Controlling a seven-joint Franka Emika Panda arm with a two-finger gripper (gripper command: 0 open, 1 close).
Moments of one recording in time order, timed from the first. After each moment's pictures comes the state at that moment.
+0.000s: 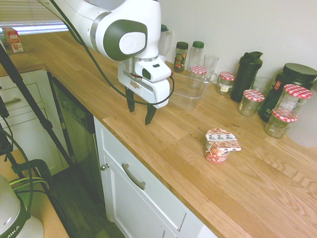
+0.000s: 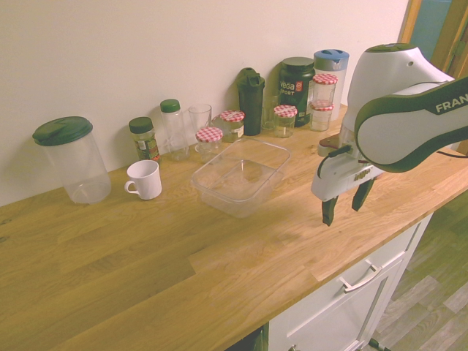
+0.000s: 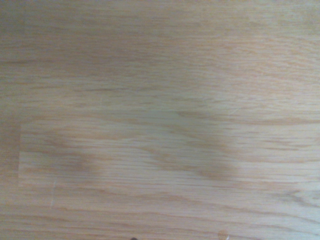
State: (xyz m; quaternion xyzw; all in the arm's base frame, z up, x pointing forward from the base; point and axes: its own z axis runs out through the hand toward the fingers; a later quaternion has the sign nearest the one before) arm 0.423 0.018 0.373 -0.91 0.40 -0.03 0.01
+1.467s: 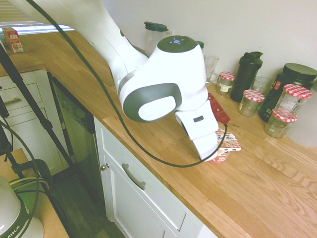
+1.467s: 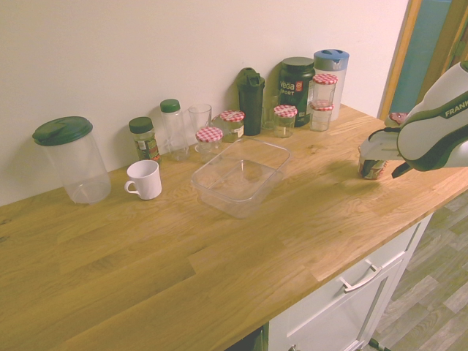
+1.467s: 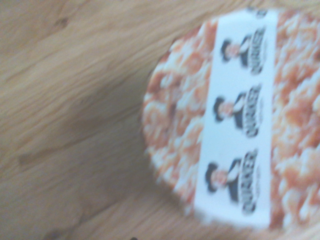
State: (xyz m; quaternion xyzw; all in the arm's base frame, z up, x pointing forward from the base) arm 0.426 -0.182 0.345 -0.76 0.61 -0.23 0.07
